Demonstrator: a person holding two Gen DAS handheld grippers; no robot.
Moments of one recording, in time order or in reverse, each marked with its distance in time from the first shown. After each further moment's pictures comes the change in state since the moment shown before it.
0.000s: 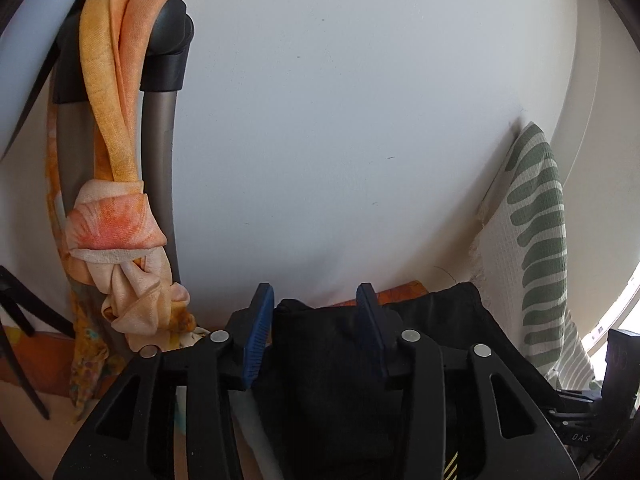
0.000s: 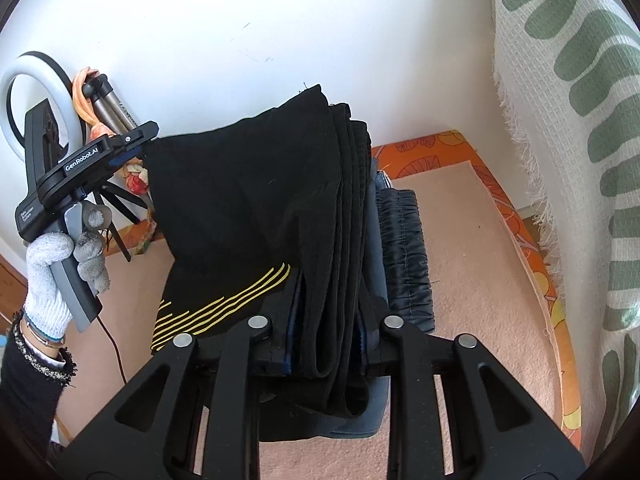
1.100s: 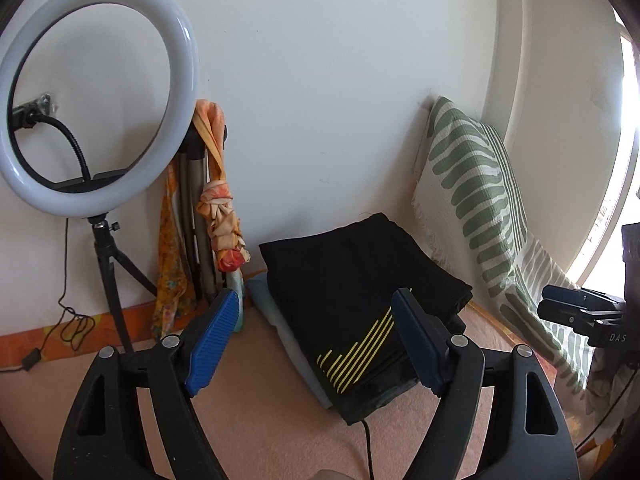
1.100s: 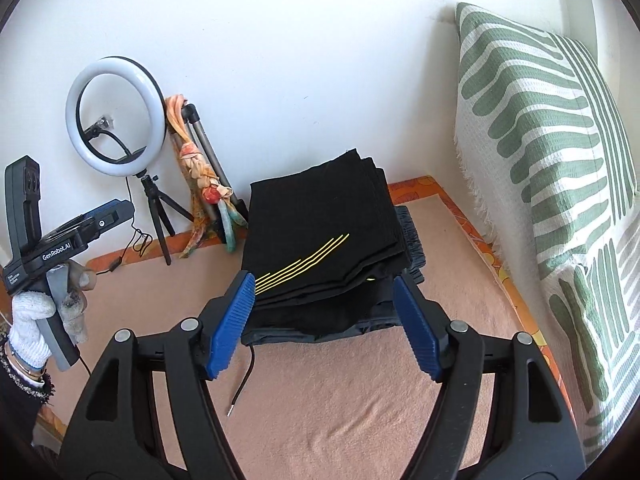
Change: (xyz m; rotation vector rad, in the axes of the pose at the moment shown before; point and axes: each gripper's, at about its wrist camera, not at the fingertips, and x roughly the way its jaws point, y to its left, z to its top) left arm -0.182 0.001 -0.050 0.220 0.015 -0.041; right arm -0.160 0.108 -0.078 -0.057 -0.211 -0.117
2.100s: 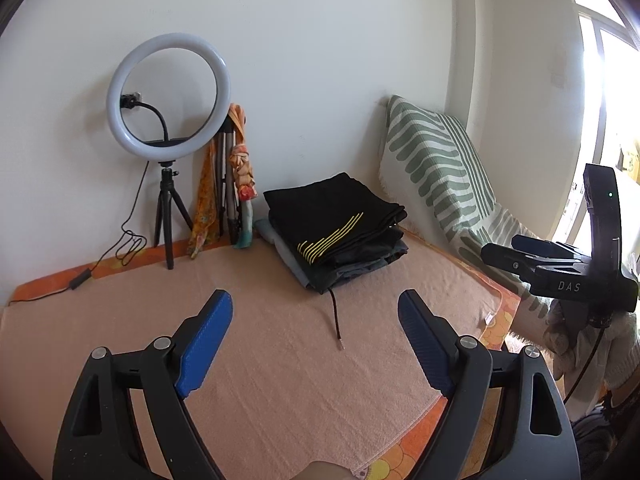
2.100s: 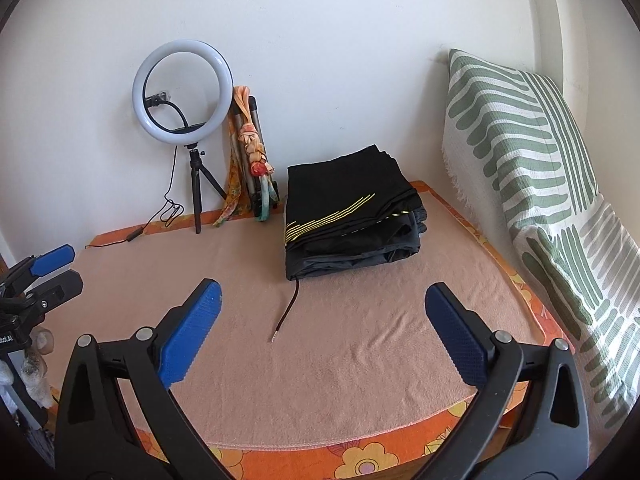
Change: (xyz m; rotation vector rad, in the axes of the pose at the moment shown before) left arm -0.183 -0.046 -0.146 0.043 -0.066 0.026; right arm -0.111 0.096 -0.130 -0.059 -0.136 -0.094
